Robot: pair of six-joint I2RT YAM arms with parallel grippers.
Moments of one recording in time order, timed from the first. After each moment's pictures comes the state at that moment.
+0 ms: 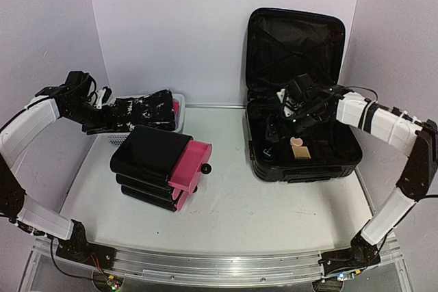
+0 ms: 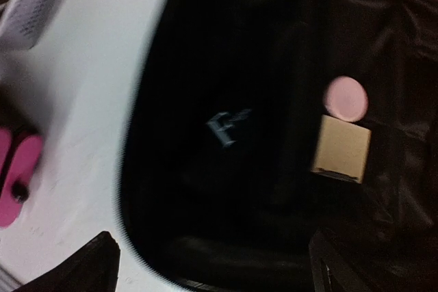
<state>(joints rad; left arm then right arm) -0.13 1.32 1.24 -0.85 0.27 -0.17 0.60 1.59 1.39 -0.78 0.07 0.27</state>
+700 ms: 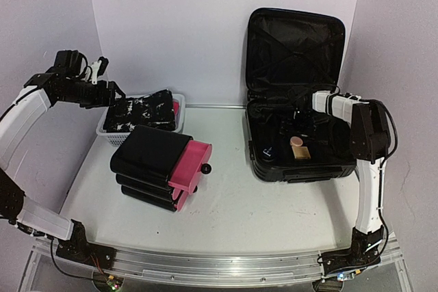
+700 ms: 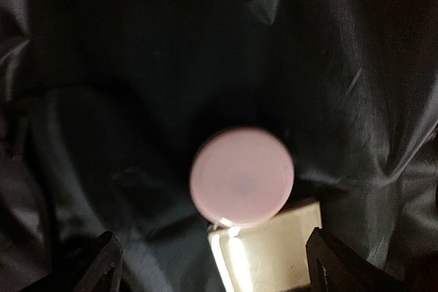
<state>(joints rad) -0.13 1.31 1.44 -0.78 0.31 -0.10 0.28 2.17 1.76 -0.84 0.14 0.51</state>
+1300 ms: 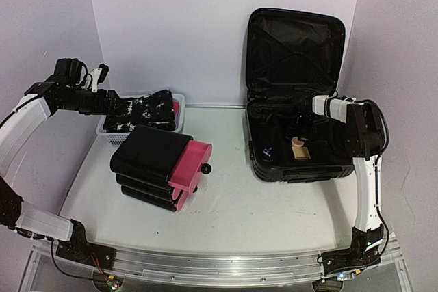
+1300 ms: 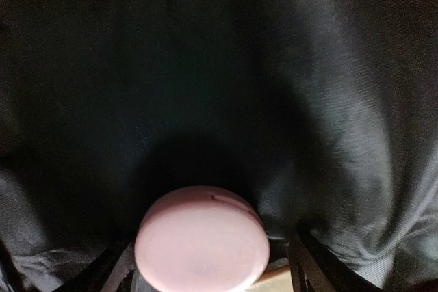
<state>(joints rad) -0.13 1.25 1.31 -0.71 0.28 -0.05 0.22 2.29 1.83 -0.84 0.16 0.51</state>
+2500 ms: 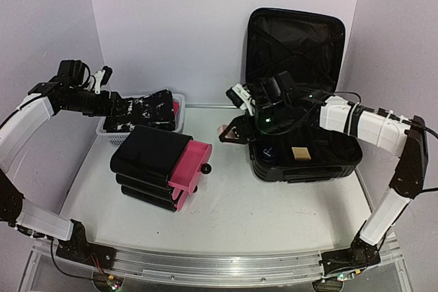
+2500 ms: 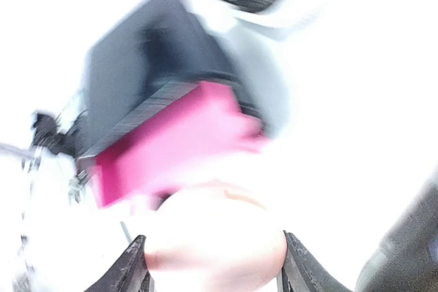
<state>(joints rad) -0.13 1.28 1.30 -0.71 0.34 -0.05 0.71 1.67 1.40 -0.45 -0.51 0.19</state>
